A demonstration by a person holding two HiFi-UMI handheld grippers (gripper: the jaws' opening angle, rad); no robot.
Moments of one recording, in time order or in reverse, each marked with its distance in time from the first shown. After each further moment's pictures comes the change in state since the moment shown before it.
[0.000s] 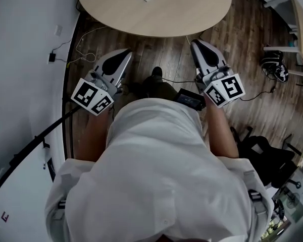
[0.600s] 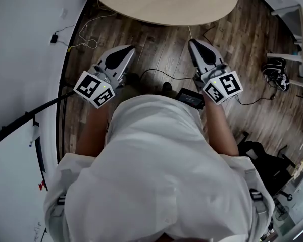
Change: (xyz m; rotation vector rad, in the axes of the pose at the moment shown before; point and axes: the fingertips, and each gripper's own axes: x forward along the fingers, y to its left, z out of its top) left arm -0.022 -0.056 -0.046 -0.021 0.035 0.078; right arm -0.050 0.024 -0.034 0.033 0.029 0.121
